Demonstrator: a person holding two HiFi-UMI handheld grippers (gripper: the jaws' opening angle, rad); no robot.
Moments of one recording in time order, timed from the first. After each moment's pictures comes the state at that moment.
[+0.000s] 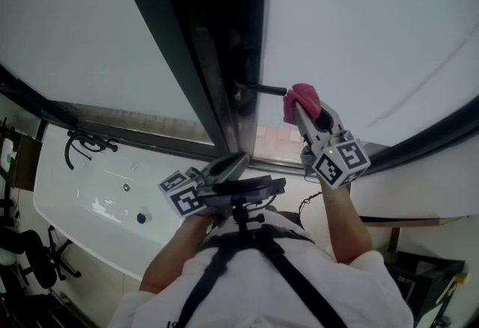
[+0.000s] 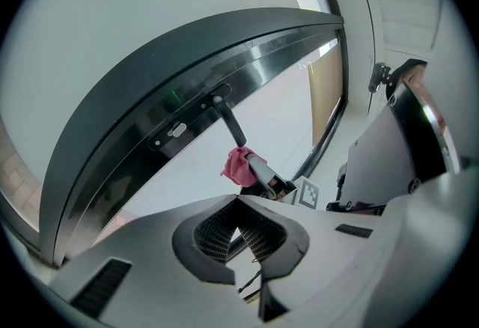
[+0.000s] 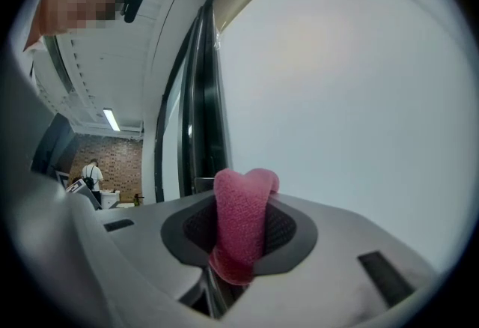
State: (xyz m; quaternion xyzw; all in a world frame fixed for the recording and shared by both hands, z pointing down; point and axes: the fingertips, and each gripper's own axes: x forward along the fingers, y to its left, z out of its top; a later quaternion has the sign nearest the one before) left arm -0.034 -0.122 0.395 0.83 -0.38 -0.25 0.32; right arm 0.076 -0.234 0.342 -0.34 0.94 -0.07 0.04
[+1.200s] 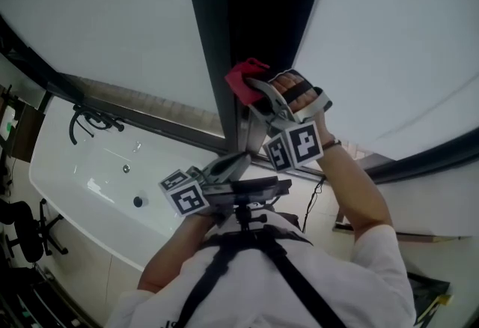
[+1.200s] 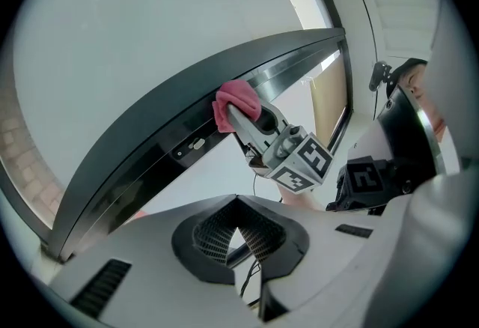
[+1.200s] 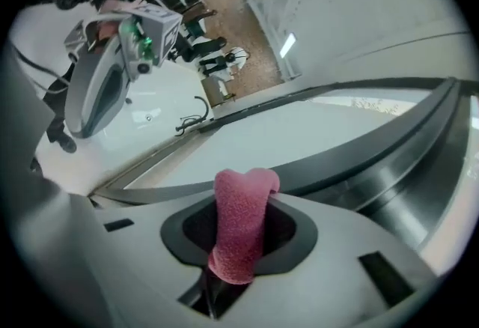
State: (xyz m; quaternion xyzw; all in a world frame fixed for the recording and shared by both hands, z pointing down) left arm -0.067 -0.093 0.408 0.81 -0.40 -0.29 0.33; right arm -0.111 -0.181 0.334 -0.11 0.77 0.58 -0.24
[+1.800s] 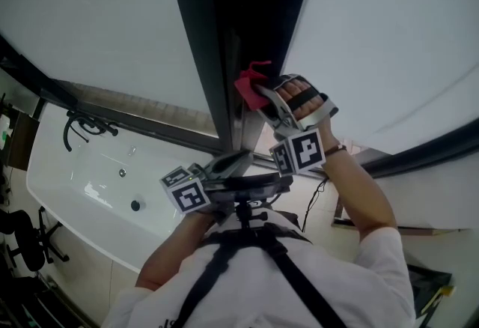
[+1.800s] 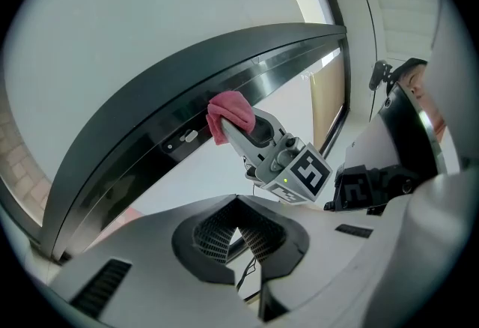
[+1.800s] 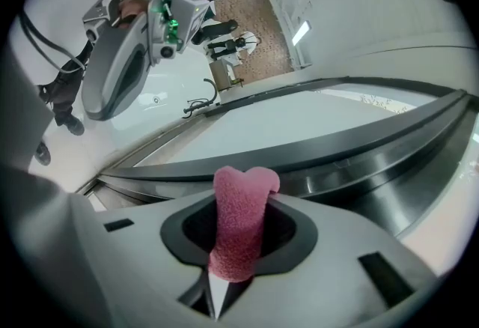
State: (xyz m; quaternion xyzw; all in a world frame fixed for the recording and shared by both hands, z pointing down) left arm -0.050 -0.106 0.405 0.82 -0.37 -0.28 0.34; right arm -0.078 -0.193 0.353 -0.13 0.73 0.60 -0.29
